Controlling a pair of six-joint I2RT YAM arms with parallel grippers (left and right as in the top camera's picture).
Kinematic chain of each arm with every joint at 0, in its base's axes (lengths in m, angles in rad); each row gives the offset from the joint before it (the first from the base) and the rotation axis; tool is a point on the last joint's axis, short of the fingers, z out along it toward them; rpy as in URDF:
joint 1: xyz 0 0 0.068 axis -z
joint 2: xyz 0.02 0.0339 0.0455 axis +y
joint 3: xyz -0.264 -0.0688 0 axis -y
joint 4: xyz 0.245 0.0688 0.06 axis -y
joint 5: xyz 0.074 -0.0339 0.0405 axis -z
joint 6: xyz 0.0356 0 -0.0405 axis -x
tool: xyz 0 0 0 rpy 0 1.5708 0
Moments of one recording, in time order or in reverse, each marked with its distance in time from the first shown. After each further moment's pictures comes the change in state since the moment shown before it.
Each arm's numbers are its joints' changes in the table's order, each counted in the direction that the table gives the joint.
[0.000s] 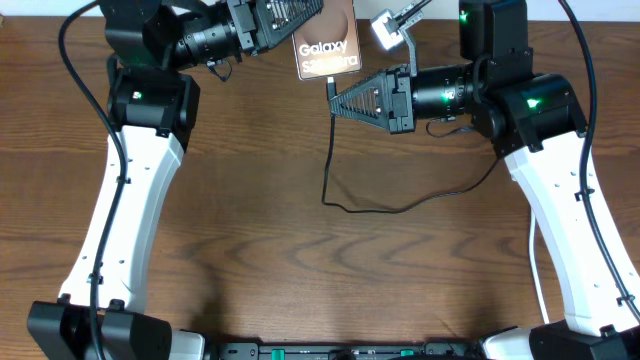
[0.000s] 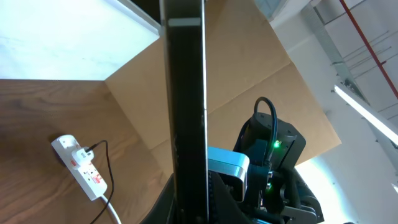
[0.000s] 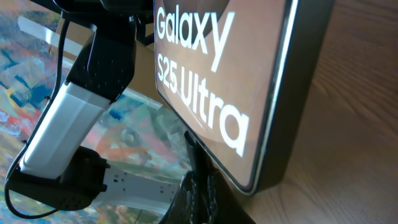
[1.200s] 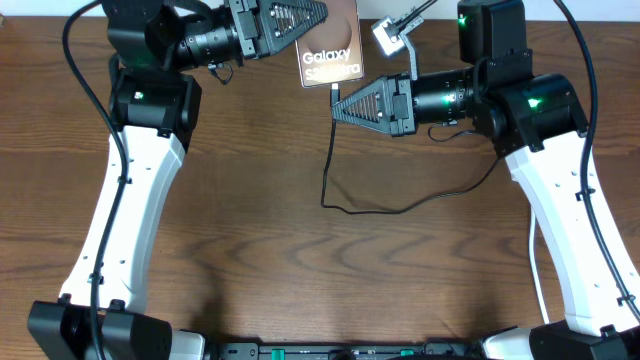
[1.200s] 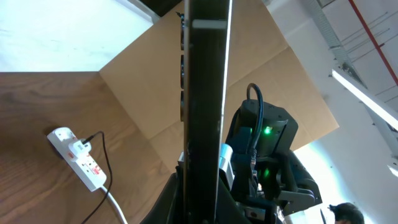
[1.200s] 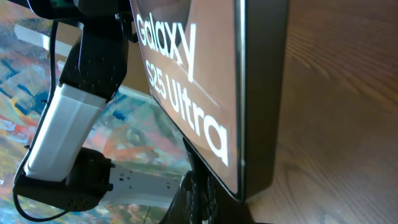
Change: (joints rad) left arm 0.004 0.000 0.000 -0.004 0.049 -0.030; right arm 0.003 0.000 0.000 -0.072 0.005 -0.017
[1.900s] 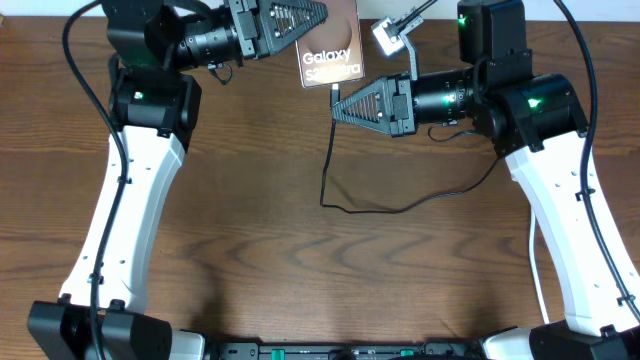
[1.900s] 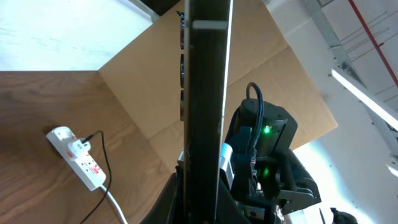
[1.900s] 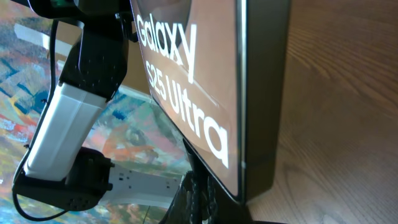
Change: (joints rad) left arm 0.000 0.000 0.000 0.000 0.007 0.008; right arm 0.000 0.000 0.000 0.001 0.000 0.003
